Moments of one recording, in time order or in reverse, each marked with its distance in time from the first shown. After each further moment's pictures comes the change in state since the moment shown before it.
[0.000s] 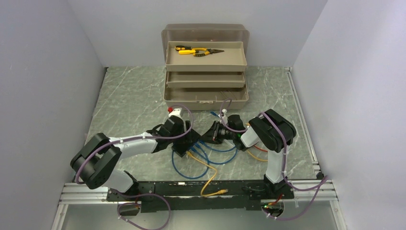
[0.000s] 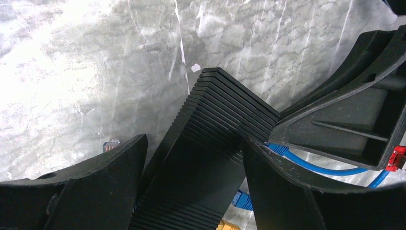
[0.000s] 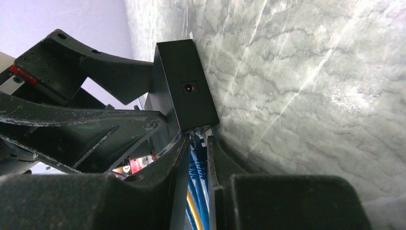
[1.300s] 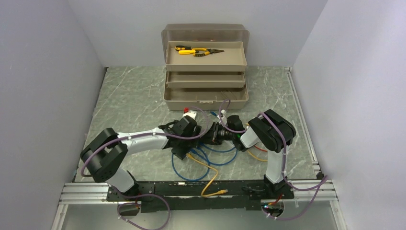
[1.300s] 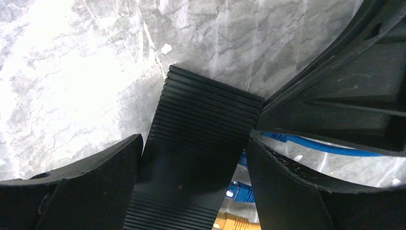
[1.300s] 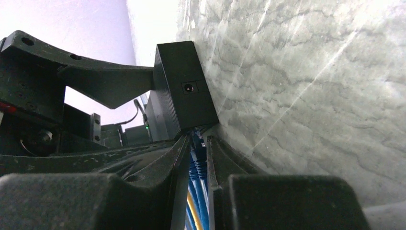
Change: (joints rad) left arm -0.130 0.079 0.196 -0.285 -0.092 0.157; right arm 0.013 0.000 -0.005 -0.002 -0.016 0.001
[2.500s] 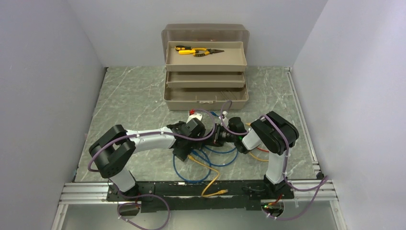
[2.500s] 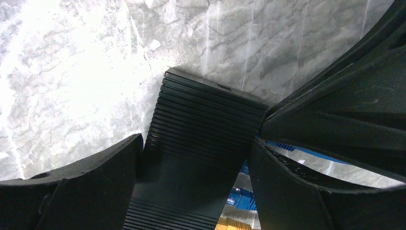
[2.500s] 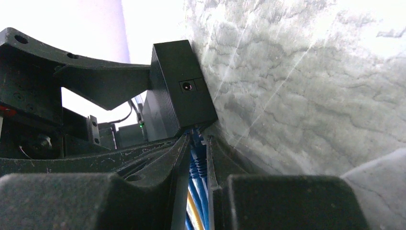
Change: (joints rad) left arm -0.063 0.104 0.098 -0.103 -0.111 -0.003; right arm 0.003 -0.037 -0.051 0.013 0.025 -0.027
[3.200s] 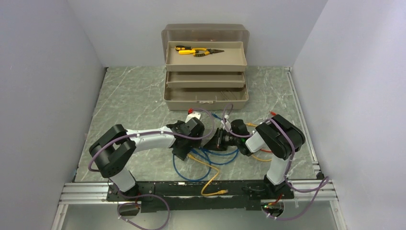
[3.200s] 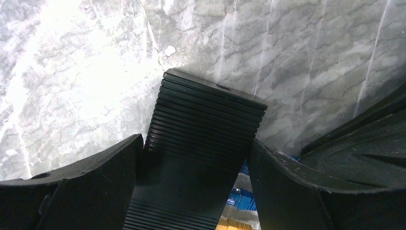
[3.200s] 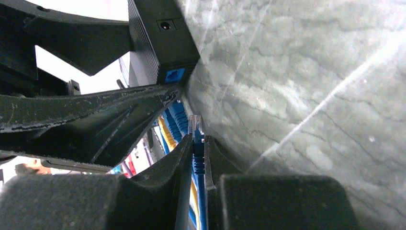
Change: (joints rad) left arm 0.010 0.004 0.001 0.003 -0.027 -0.020; right arm -0.007 -0.089 -0.062 -0.111 -0.029 -0.060
